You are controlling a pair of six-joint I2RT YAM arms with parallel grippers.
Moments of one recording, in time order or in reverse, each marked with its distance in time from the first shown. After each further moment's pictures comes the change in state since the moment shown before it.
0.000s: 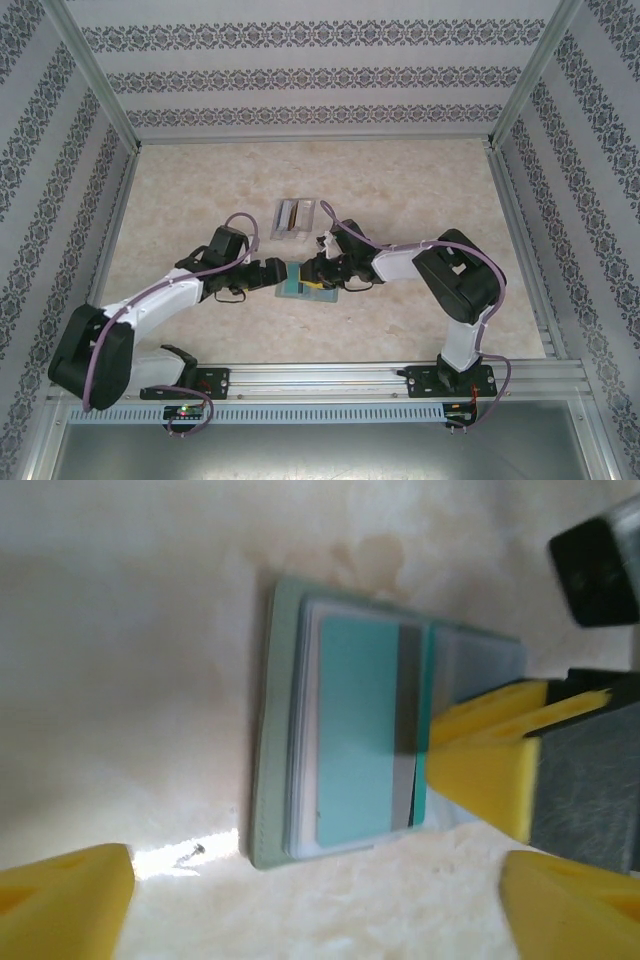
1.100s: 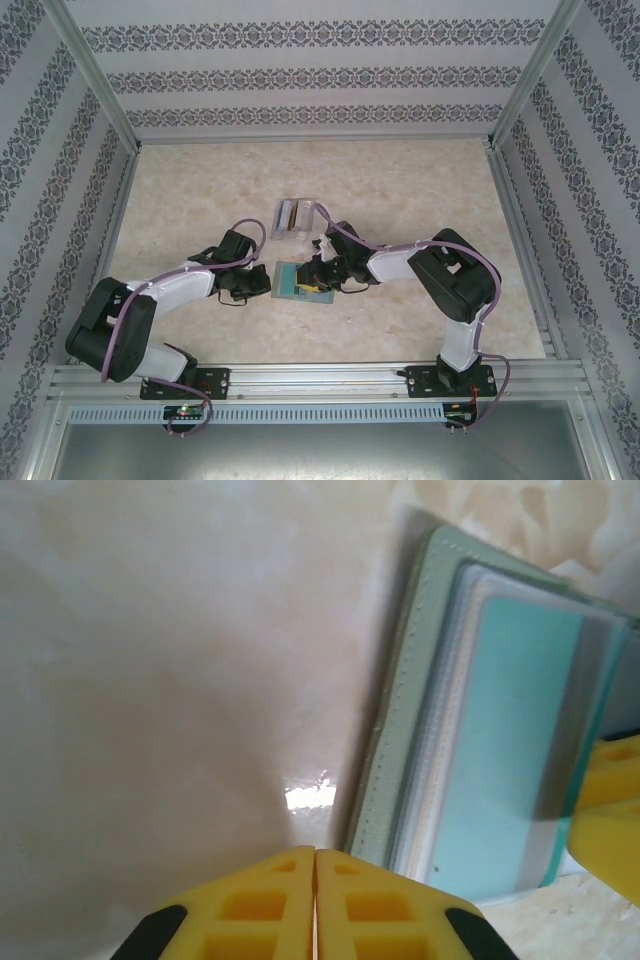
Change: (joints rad) left arm 0.000 0.144 0.012 -0.005 -0.086 0.013; right arm 0.028 0.020 0.019 -0.016 -0.003 0.022
